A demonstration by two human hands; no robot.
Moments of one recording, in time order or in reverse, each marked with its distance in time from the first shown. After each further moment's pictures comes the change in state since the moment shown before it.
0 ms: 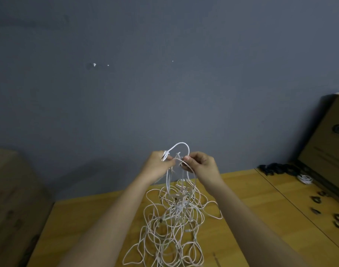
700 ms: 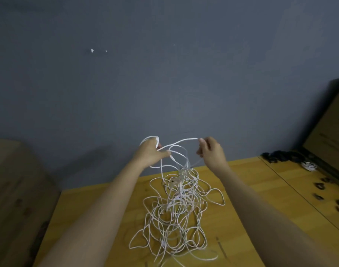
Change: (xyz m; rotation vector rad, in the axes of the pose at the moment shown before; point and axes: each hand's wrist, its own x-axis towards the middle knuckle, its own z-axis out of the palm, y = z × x) left_hand 0.021 -0.026 -0.020 0.370 -0.009 0.035; right_hand 0.018 0.015 -0.023 -0.527 0.157 -0.039
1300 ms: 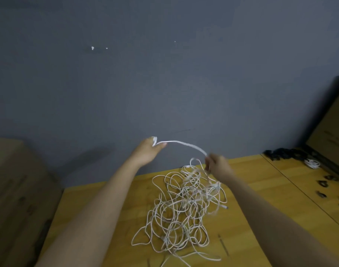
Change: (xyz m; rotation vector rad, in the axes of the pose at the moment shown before) left_hand -0.001 -0.012 -0.005 -0.090 -0.080 -0.044; right_hand -0.011 0.047 -0.011 -0.307 -0.201 0.114
